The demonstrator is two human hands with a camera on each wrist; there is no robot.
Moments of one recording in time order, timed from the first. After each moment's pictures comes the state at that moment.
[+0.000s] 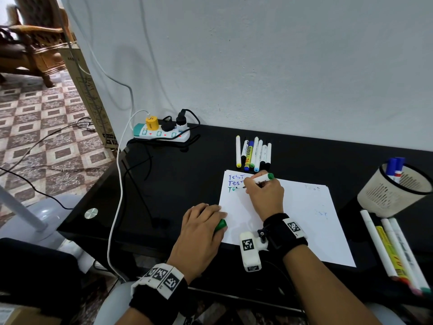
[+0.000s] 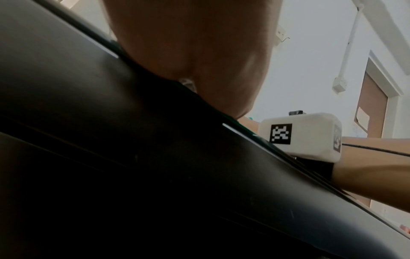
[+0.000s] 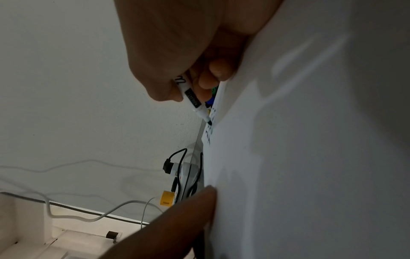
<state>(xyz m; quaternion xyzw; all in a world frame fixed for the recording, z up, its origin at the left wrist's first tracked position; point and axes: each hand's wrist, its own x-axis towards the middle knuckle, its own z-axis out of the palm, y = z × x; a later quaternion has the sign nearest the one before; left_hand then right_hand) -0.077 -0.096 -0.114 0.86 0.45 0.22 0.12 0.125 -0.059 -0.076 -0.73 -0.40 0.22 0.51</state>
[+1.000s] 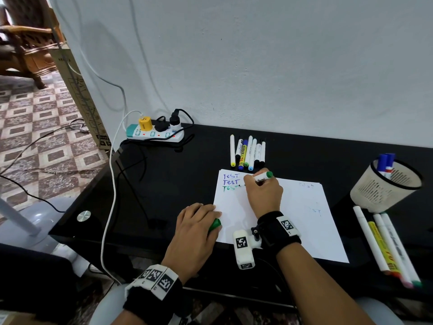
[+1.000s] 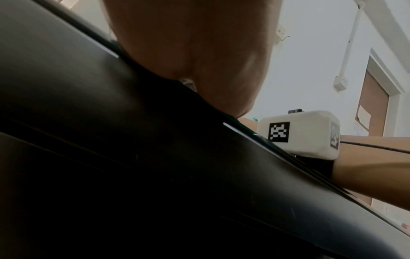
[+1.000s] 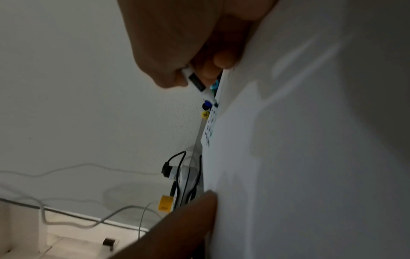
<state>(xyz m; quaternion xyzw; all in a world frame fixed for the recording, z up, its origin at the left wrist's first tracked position) -0.077 -0.095 -0.115 0.86 0.44 0.23 0.12 0.129 -0.058 -0.080 -0.74 -0.36 0.19 0.54</state>
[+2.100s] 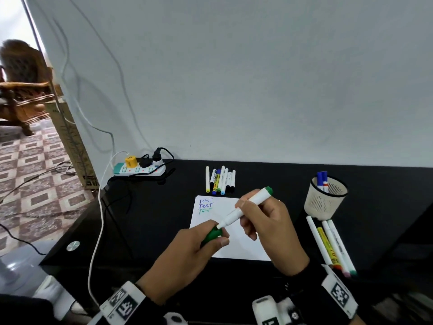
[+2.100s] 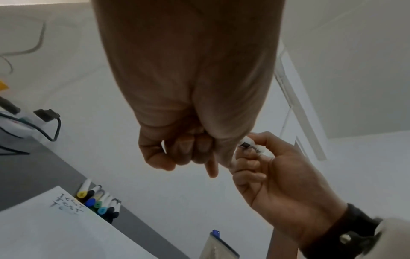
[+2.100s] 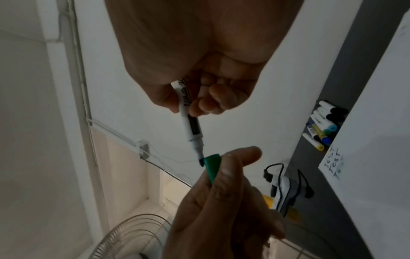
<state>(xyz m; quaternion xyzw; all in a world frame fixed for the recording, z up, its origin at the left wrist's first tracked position) -0.054 -0.177 0.028 0.83 0.31 0.27 0.37 0.125 -0.234 0.061 -0.52 -0.48 0.34 0.62</state>
